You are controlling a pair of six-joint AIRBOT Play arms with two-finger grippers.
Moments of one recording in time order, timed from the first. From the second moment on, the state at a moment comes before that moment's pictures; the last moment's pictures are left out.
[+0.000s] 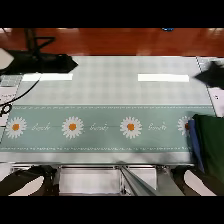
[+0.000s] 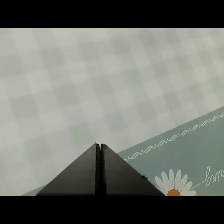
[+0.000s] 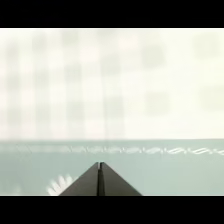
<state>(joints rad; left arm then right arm) -0.21 -1.20 1.29 1.05 -0.95 -1.40 -0.16 -1.11 1.21 -1.11 1.24 1.52</state>
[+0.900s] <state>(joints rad) -0.23 -1.40 1.37 1.27 -1.16 -1.62 0.18 -1.40 1.28 -1.62 1.34 1.67</state>
